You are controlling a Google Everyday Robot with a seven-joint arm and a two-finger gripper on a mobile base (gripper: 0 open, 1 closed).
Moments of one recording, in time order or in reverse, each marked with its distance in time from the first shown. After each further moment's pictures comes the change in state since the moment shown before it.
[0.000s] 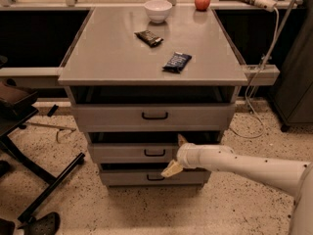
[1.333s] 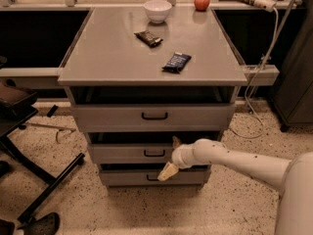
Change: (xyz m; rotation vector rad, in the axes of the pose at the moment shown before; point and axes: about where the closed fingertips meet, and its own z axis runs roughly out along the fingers) arm 0.012 0.023 0.036 -0.166 0.032 0.009
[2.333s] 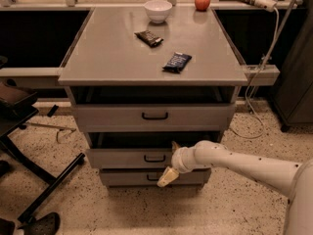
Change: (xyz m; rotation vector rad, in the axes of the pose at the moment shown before) arm -0.008 0.026 -0.012 -0.058 0.000 0.014
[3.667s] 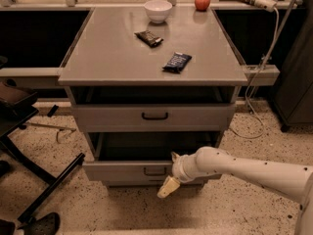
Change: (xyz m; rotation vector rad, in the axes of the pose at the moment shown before) arm 0.007 0.043 -0.019 -0.061 0.036 0.051
